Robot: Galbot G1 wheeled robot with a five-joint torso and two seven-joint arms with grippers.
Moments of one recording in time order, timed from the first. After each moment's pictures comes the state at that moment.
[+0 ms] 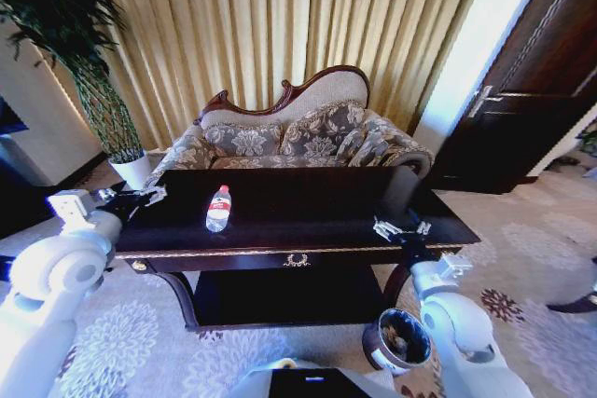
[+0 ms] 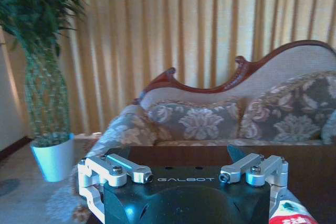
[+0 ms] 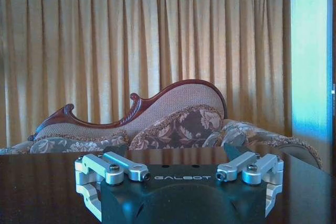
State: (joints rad) left arm 1.26 -0.76 -0.85 -2.23 -1.01 0.68 -0.39; right arm -1.53 1.29 0.73 2.26 0.38 -0.23 0.05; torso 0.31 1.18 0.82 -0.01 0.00
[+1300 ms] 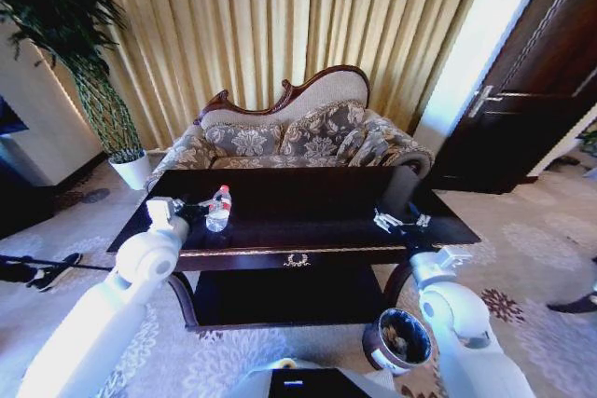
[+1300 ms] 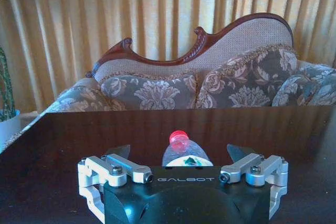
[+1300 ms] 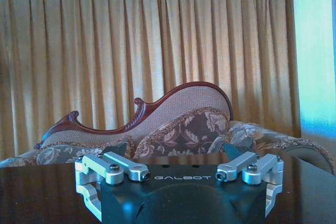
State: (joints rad) left arm 1.05 -0.87 -0.38 -2.17 -0.93 0.65 -0.53; right arm -1.47 1.26 0.72 2.24 0.45 -0.26 0.06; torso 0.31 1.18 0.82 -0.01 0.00
